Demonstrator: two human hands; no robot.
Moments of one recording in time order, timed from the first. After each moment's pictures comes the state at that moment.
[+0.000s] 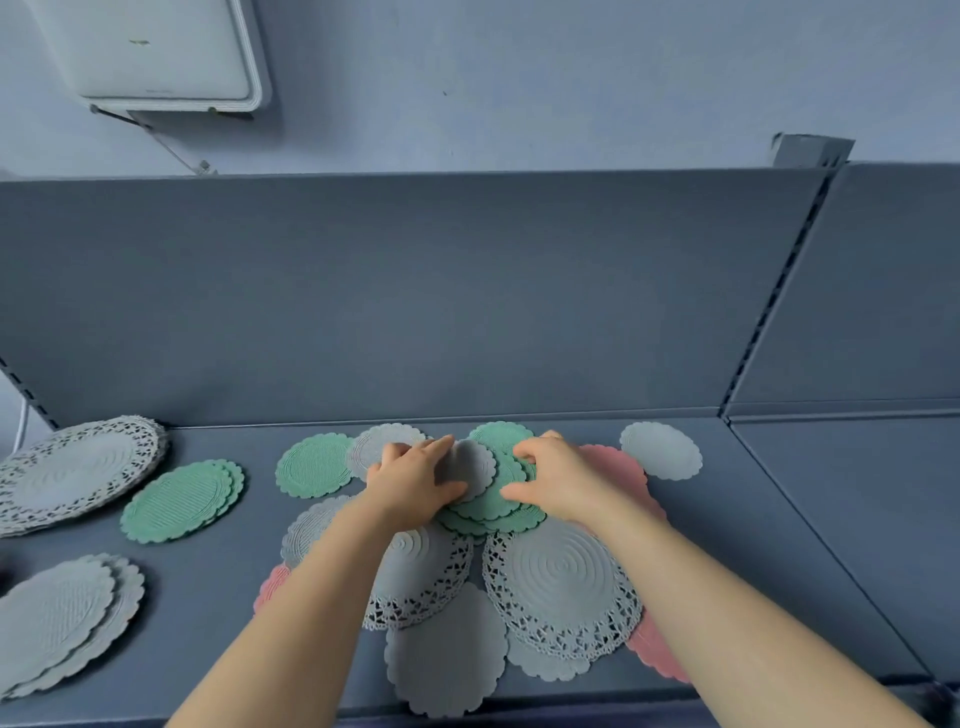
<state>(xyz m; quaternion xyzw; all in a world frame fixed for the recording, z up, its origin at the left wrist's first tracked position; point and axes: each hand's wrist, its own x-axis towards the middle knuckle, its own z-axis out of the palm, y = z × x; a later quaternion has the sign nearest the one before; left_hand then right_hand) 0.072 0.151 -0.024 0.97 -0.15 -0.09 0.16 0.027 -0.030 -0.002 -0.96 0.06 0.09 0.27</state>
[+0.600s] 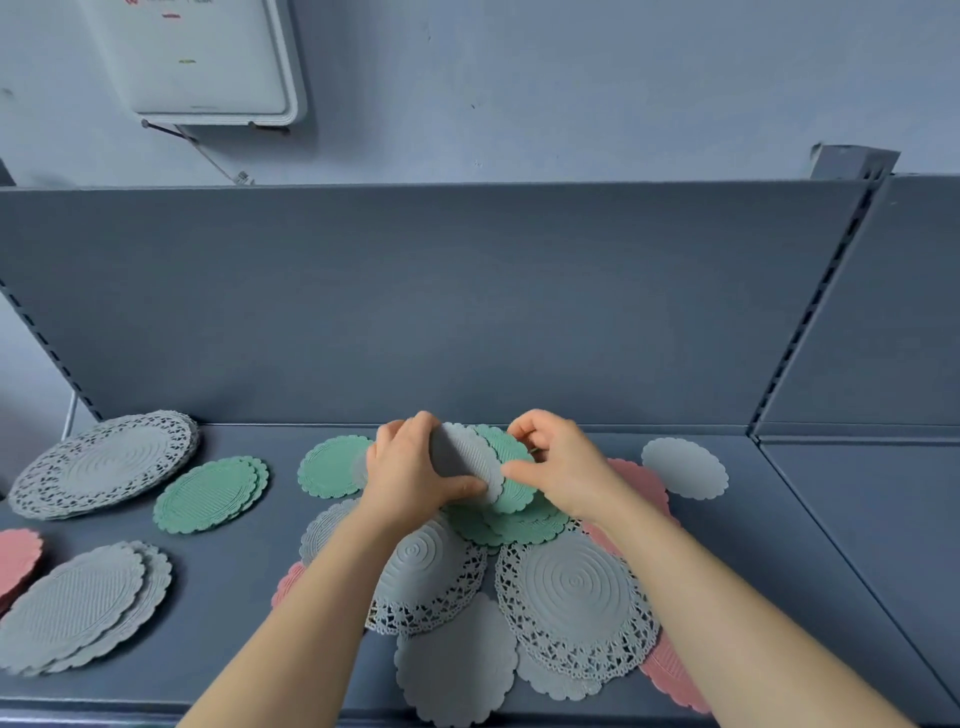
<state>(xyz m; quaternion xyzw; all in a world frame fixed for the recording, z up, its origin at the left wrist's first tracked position) 0.063 0.158 -0.009 0.94 -0.07 0.08 0.32 0.035 -0.025 0.009 -0.86 -0.04 0.00 0.50</state>
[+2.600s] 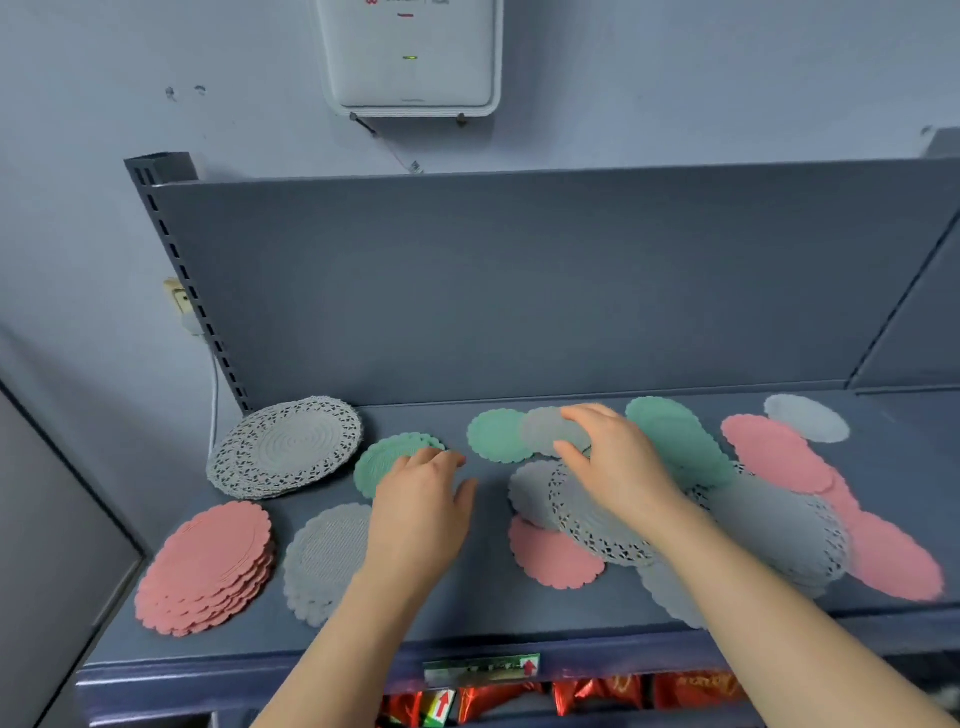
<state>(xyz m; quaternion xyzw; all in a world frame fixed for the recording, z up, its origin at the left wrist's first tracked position) 0.007 0.365 -0.005 0.95 -0.14 0.15 0.23 0.001 0.163 0.017 -0.97 0.02 -0.11 0.22</state>
